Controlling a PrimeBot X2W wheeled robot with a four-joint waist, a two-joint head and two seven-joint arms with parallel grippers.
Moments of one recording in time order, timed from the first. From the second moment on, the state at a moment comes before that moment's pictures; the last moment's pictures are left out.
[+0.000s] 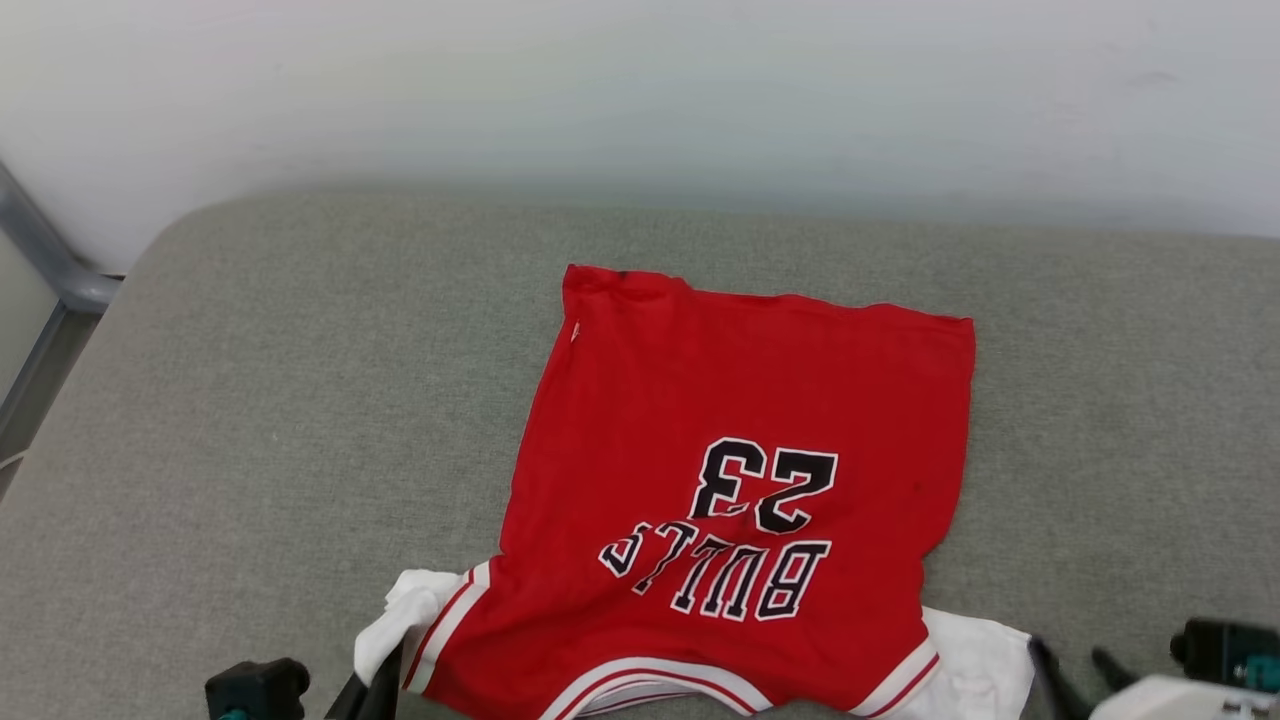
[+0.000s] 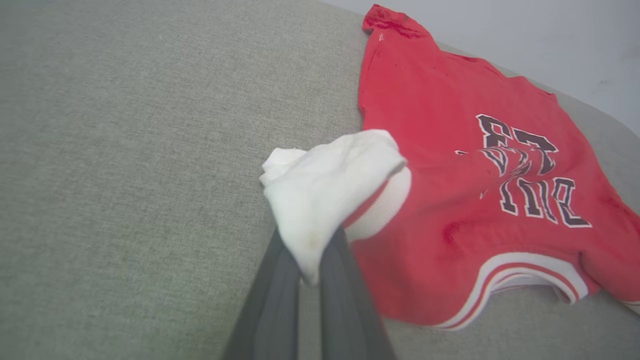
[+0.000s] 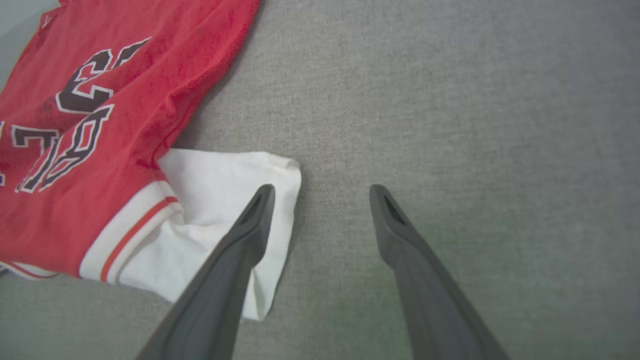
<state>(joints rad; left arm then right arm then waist) 0.14 0.43 -0.38 0.05 -0.74 0.20 -0.12 0.17 -0.05 -0.19 0.10 0.31 0.13 0.35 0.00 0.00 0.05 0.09</state>
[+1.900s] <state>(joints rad) -0.19 0.25 -0.44 0.13 -0.61 0.05 -0.26 -0.83 -0.34 -0.26 0.74 0.14 0.13 0.84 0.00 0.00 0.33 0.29</state>
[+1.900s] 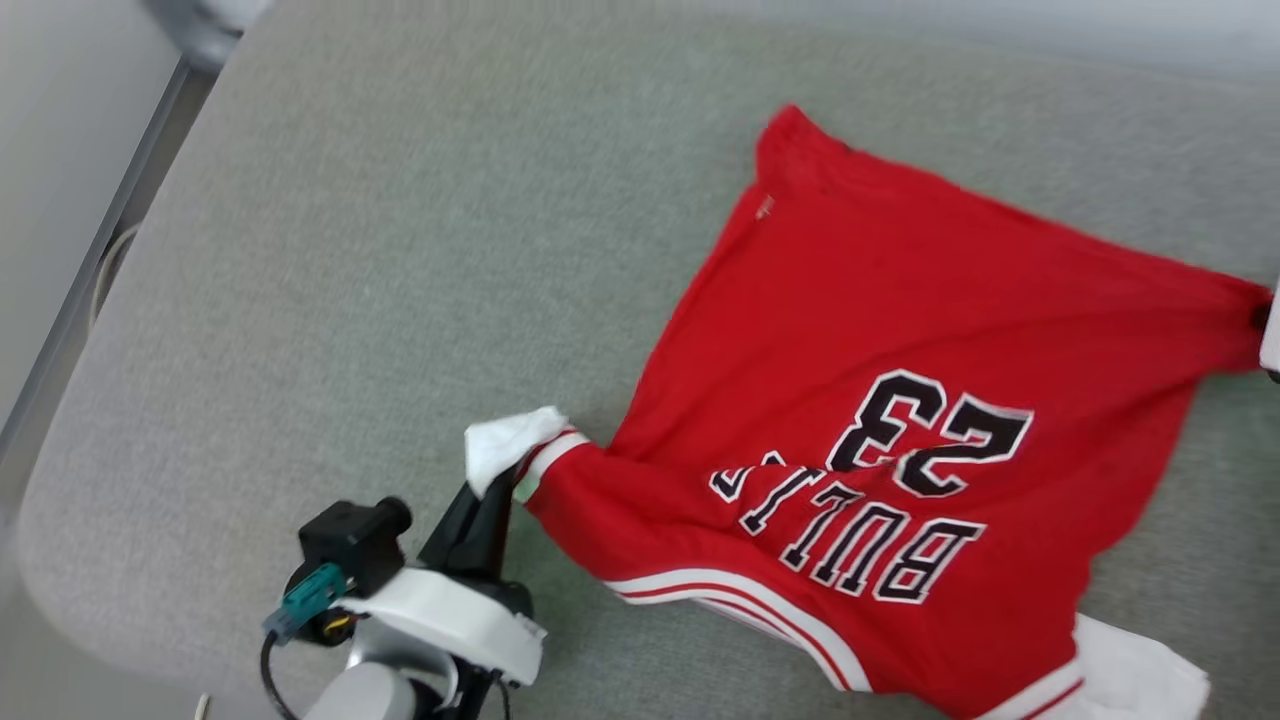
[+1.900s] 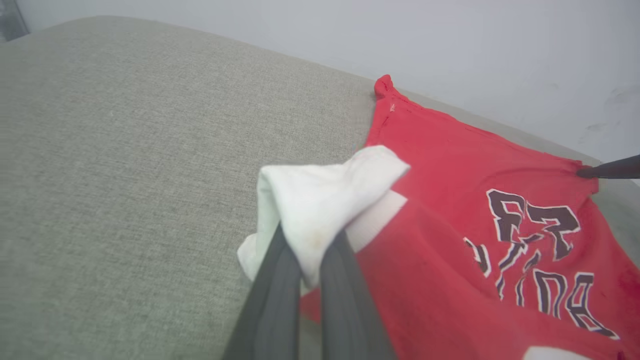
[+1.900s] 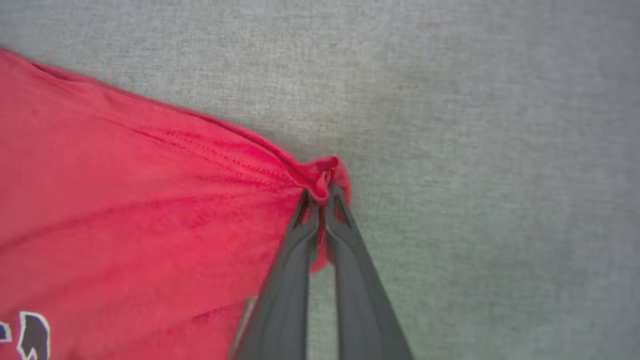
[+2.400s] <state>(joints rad) -0.10 0.32 -0.40 0.16 -0.65 0.09 -0.22 -0.19 -0.29 -0.40 0.06 0.29 0.13 0.92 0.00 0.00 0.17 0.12</state>
